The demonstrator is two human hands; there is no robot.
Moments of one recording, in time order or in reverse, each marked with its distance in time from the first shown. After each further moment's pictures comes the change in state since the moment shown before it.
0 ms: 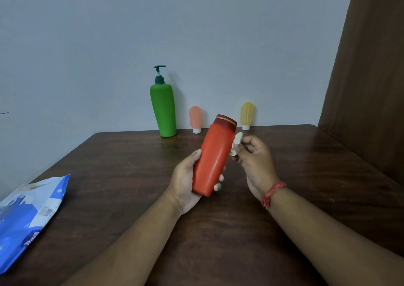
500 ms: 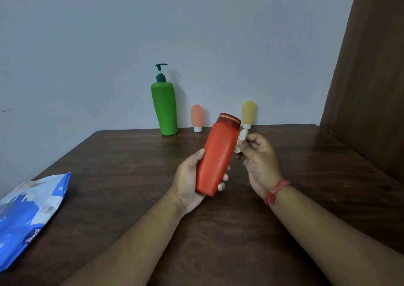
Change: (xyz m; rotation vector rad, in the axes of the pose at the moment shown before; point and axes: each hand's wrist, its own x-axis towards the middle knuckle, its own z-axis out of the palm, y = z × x) left_hand -0.003 0.001 0.007 -0.020 0.000 -0.032; right_hand 0.002 -0.002 -0.003 0.170 -0.035 0.005
